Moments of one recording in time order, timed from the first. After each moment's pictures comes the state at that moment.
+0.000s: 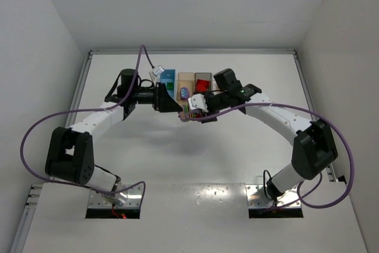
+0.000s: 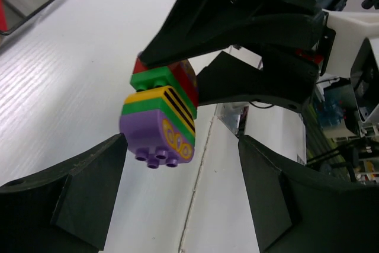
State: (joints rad) left arm -0.24 1.45 0.91 0.09 1.11 -0.42; right arm 0.57 1.57 1.17 -0.49 -0.69 -1.20
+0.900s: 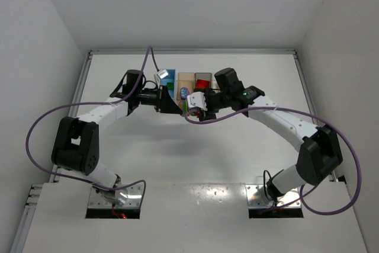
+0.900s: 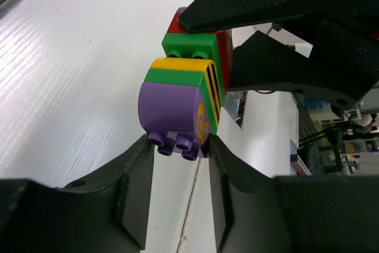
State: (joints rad) left arm -0.25 1.55 0.95 -0.02 1.14 -0.31; right arm 0.60 1.51 1.16 -0.42 -0.60 -1.12
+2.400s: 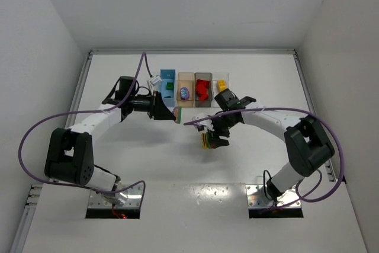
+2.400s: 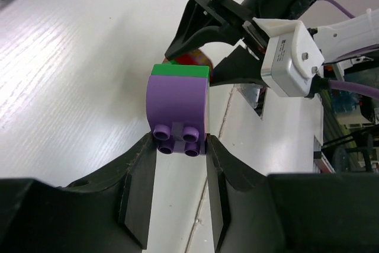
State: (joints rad) left arm -0.20 1.44 0.86 -0.13 1.12 -0.18; right arm 0.57 1.60 0.95 -0.63 -0.60 -1.10
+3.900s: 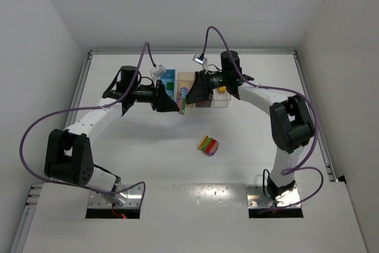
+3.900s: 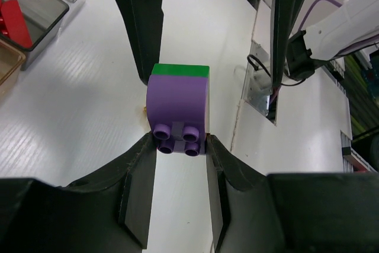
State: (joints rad) left arm -0.24 1.43 0.99 -0.15 1.10 -0.11; right arm 0.40 1.88 1.28 0.25 -1.39 0.49
